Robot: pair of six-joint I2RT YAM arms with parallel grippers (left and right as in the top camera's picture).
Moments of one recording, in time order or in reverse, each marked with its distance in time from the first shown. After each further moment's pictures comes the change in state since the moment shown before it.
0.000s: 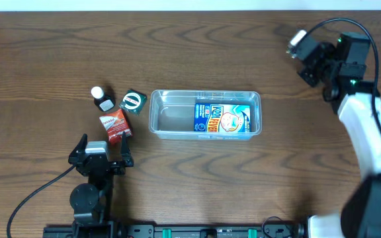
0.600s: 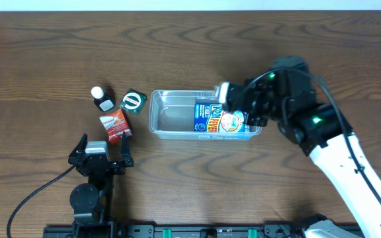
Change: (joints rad) left arm 0.000 0.000 0.000 0.000 0.000 0.000; right arm 0.480 -0.230 0.004 -0.395 -0.034 -0.089
